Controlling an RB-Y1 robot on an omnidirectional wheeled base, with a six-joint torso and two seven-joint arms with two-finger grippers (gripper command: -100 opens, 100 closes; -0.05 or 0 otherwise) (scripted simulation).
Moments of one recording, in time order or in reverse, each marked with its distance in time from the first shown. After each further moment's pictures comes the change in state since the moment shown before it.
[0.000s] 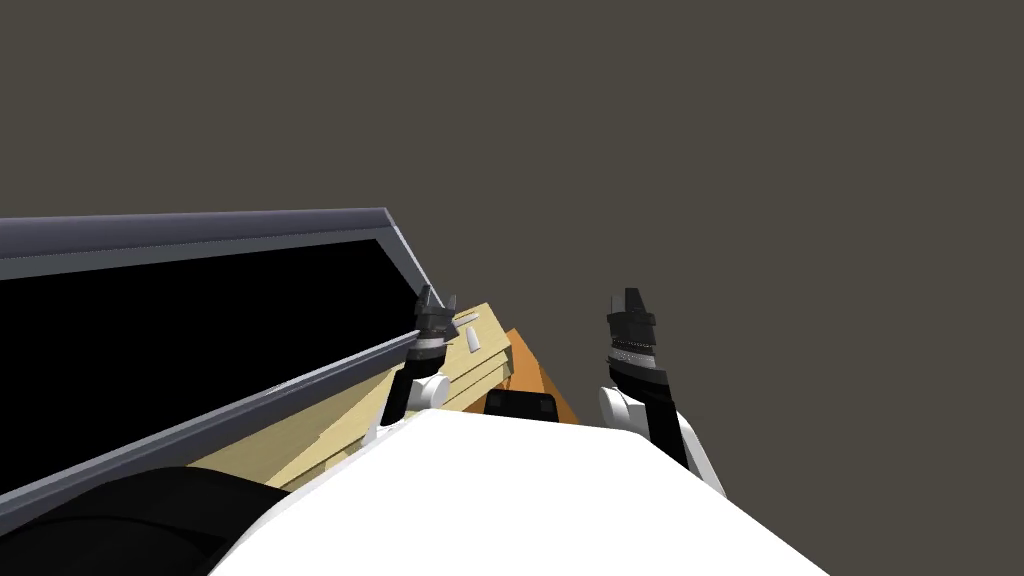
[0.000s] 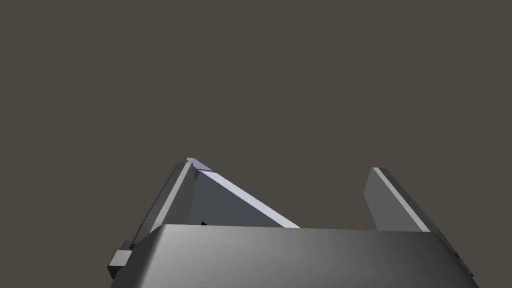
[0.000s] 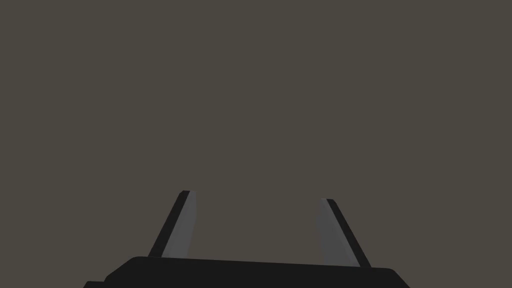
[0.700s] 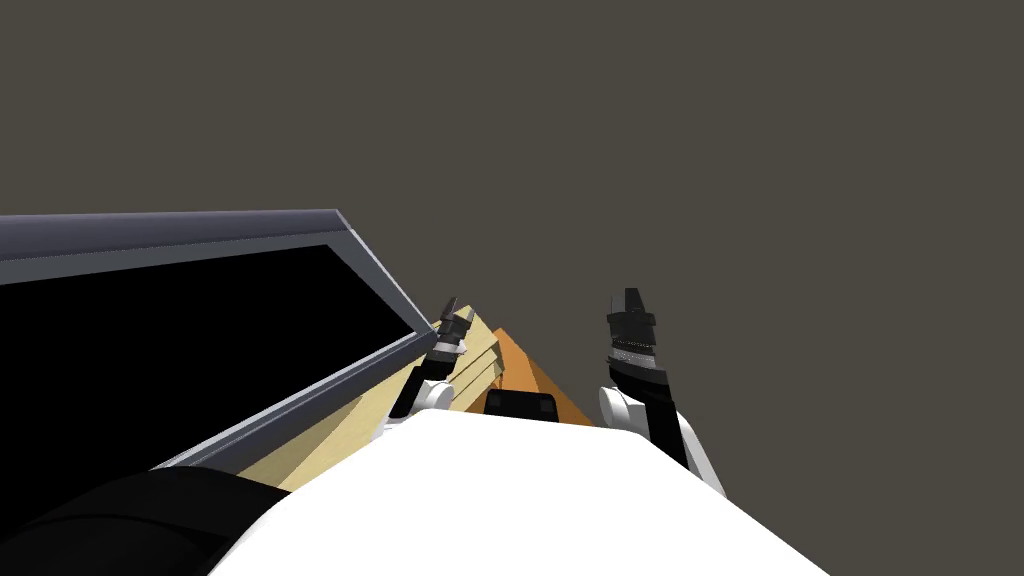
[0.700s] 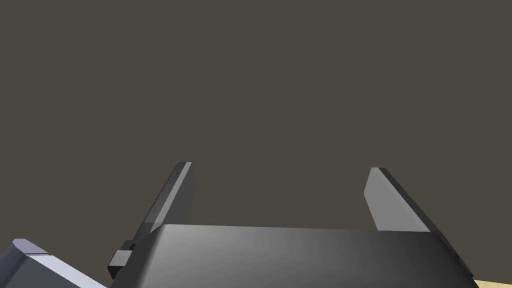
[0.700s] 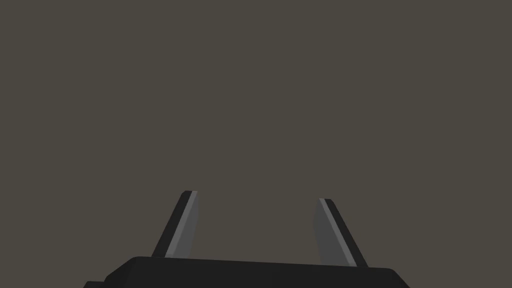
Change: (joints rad) left arm 0.011 0.111 -0.108 0.072 0.143 0.154 0.005; right arm 0.000 0.000 0.000 0.000 0.000 0.000 0.000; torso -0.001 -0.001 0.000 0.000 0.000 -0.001
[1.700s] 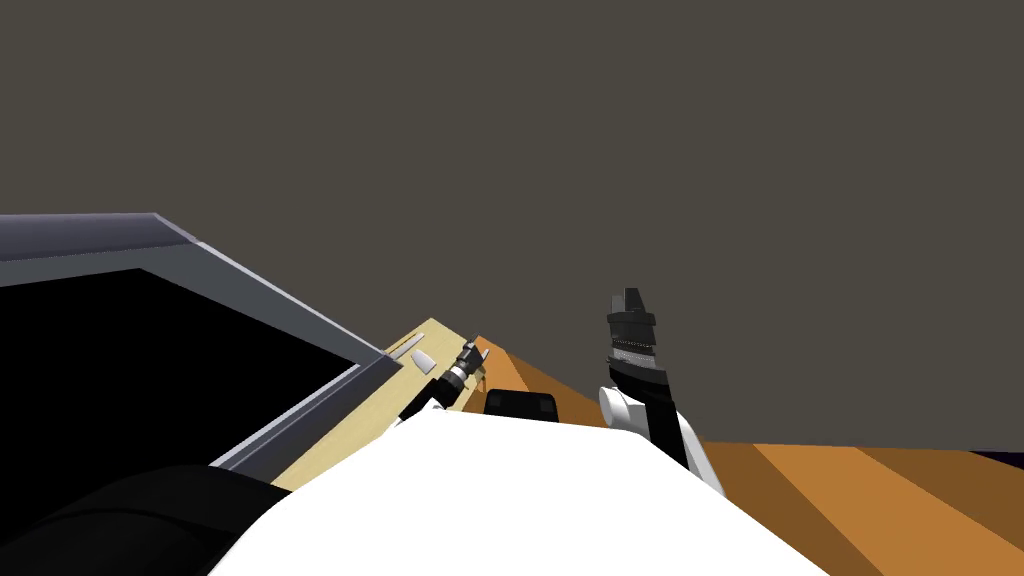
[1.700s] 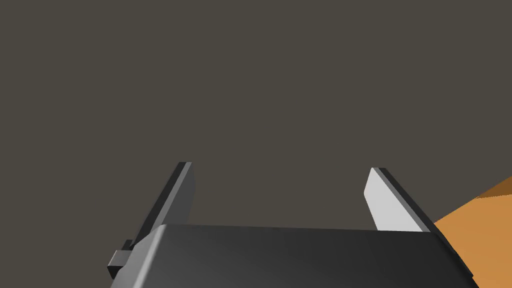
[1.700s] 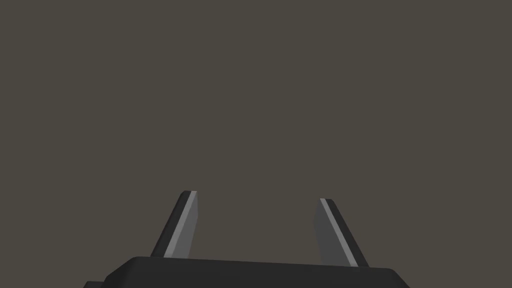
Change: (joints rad) left arm 0.044 0.242 -0.182 0.195 0.263 0.192 -0.017; right arm 0.000 0.000 0.000 0.000 0.000 0.000 0.000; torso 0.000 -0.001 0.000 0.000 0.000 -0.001
